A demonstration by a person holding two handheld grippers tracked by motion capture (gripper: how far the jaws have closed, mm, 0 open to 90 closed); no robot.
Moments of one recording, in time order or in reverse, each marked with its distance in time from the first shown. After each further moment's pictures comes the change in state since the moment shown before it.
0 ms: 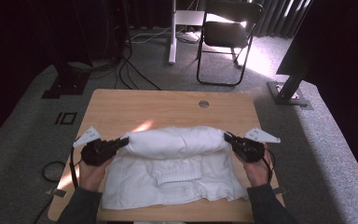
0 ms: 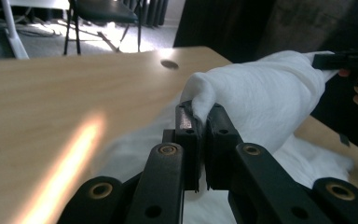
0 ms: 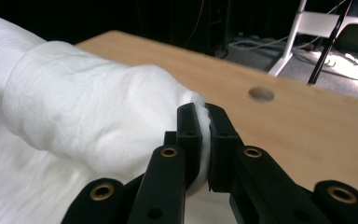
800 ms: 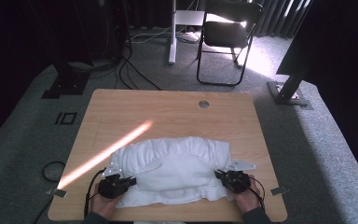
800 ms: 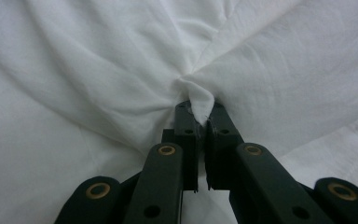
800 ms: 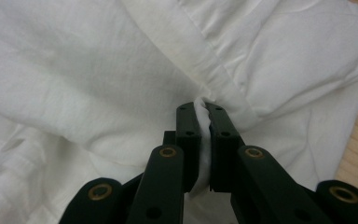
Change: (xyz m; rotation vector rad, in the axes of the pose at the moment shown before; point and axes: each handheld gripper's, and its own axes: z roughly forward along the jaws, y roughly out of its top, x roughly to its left) left arm -0.008 -0.109 0.038 0.342 0.069 -0.080; right arm 0.035 -0.104 0.022 0.349 0.035 0.029
